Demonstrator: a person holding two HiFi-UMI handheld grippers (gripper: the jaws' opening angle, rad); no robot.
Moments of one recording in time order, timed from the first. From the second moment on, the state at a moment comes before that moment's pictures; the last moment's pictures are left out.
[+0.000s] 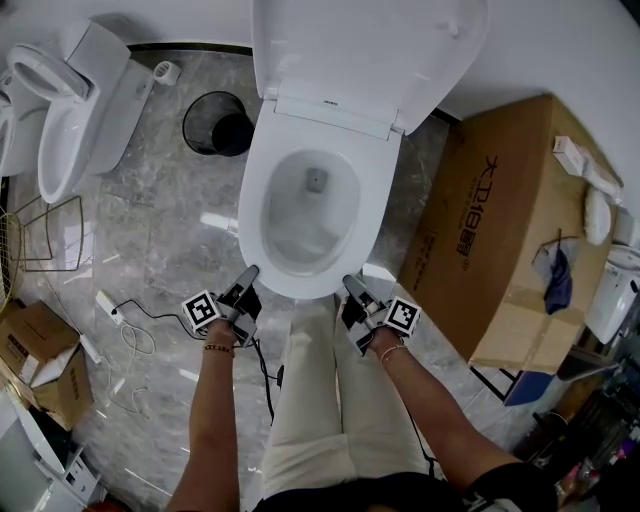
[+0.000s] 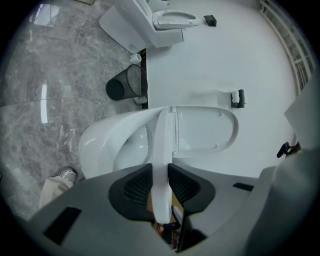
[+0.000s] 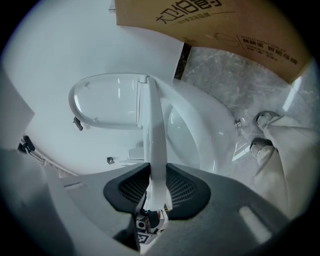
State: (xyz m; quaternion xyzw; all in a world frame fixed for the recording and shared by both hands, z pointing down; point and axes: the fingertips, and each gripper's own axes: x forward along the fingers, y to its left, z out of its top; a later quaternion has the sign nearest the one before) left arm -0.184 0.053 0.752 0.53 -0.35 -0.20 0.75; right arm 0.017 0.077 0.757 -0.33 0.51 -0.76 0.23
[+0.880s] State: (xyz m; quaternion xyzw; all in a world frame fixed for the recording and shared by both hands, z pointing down) left arm -0.211 0.078 0.815 0.52 -0.49 -0.07 0.70; right arm 0.023 0.098 0.811 -0.40 0.48 -0.77 0.13
